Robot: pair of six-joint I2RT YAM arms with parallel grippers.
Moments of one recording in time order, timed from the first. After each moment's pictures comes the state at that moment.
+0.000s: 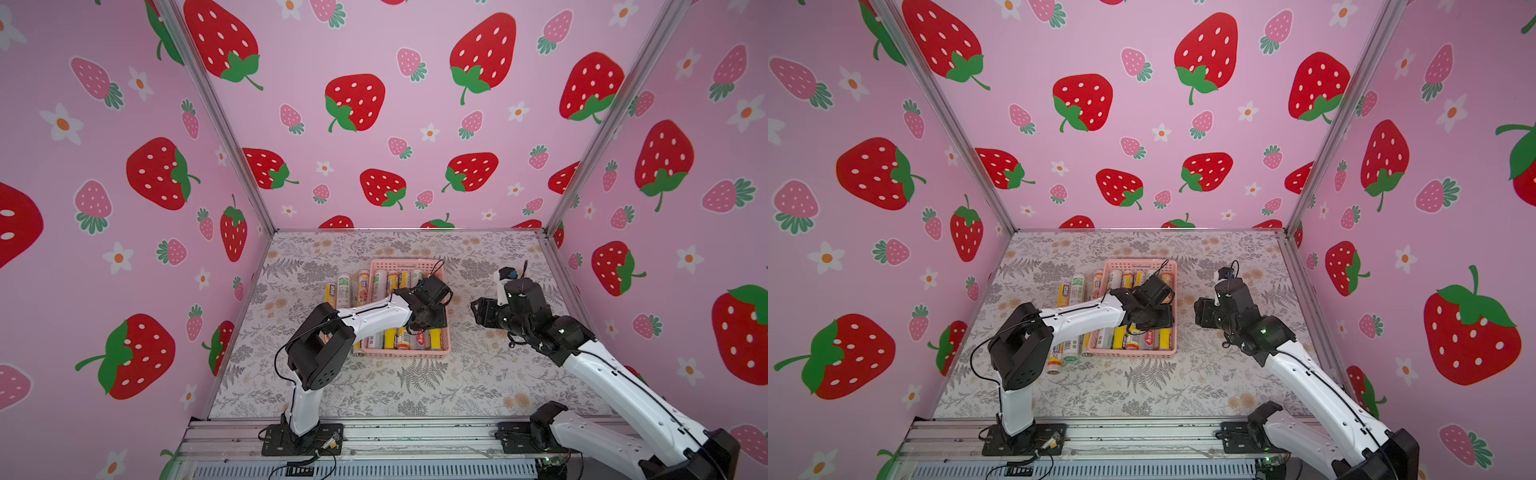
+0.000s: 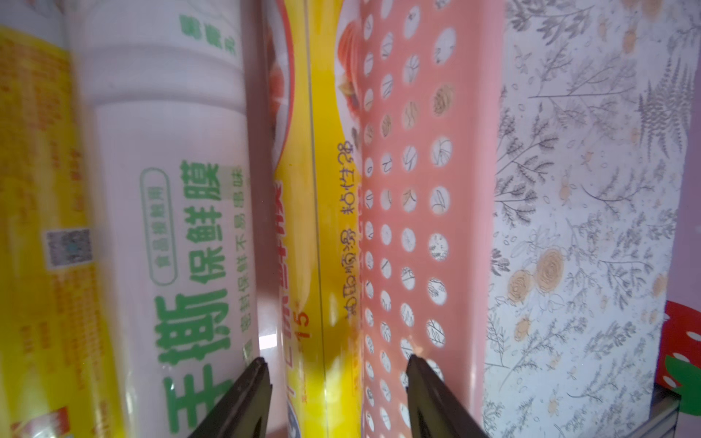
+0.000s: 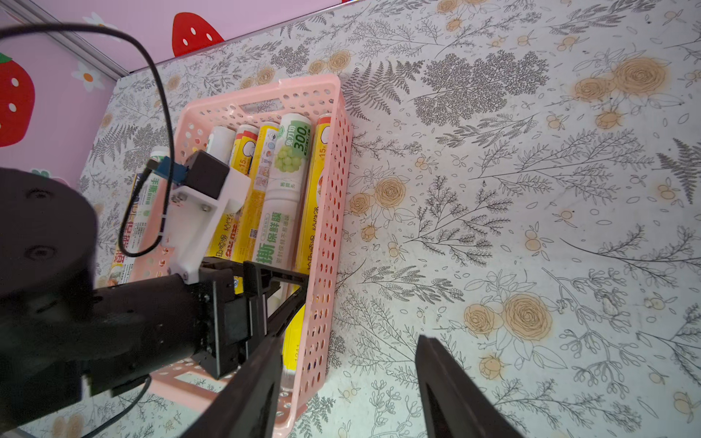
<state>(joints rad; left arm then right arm) -0.86 1.92 1.41 -0.53 0.02 -0.83 0.50 0.99 0.88 -0.61 0.09 0.51</state>
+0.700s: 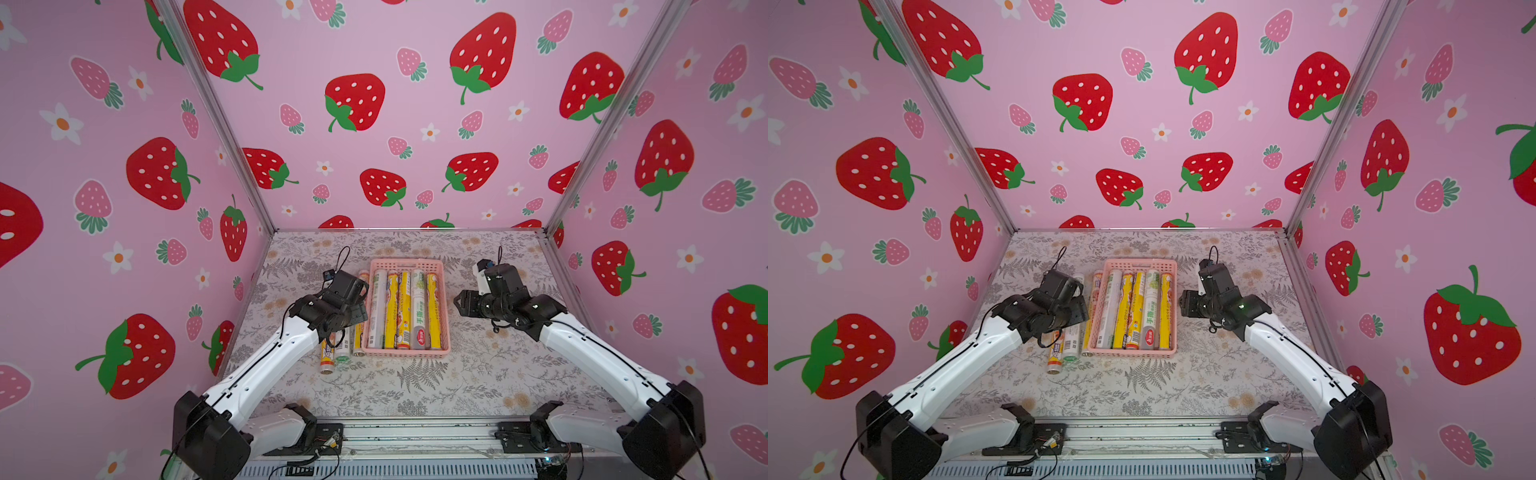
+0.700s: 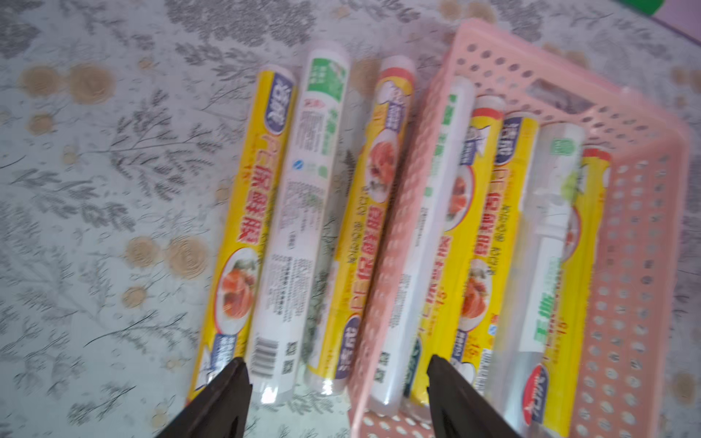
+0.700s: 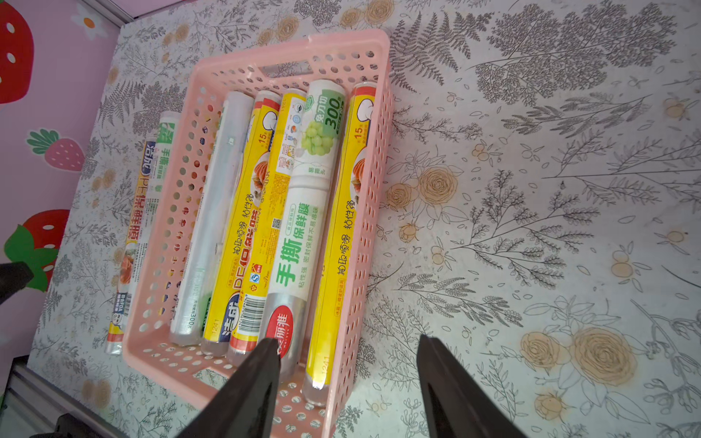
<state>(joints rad) -0.49 1.17 1.02 -0.92 -0.29 -0.75 0.50 1.24 1.01 -0.58 -0.05 0.49</state>
